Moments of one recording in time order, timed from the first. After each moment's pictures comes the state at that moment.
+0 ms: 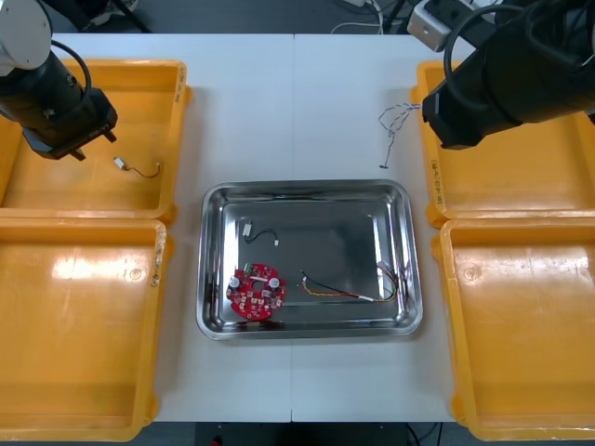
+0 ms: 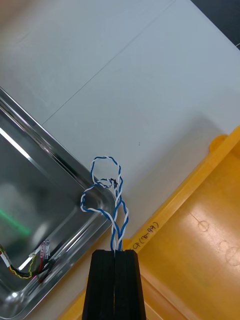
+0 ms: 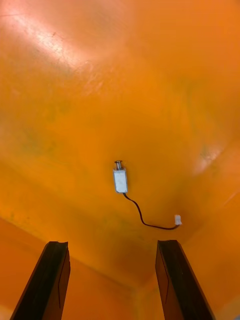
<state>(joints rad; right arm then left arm) -0.79 -0.52 0.05 -2.11 -0.73 1.92 1.70 -0.89 0.70 -0.14 -1.24 0.64 1.62 -0.75</state>
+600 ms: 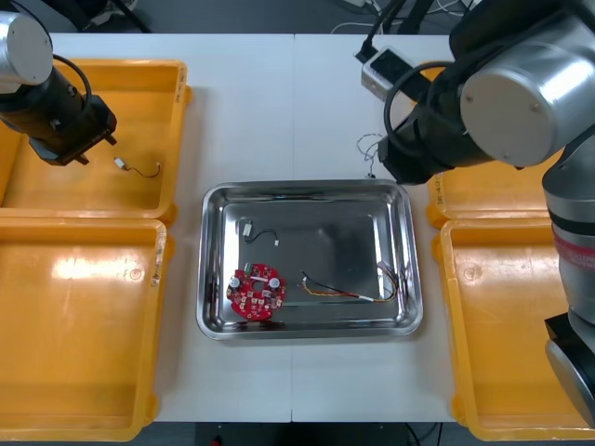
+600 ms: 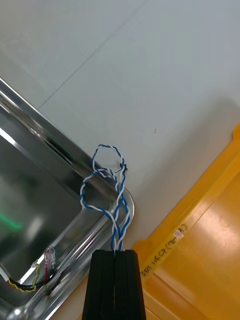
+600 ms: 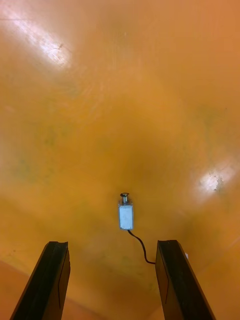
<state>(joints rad) -0.72 -0.38 0.21 -2.11 -0.43 1.92 1.70 -0.89 0.69 -0.14 -1.12 0.65 1.48 -0.75</state>
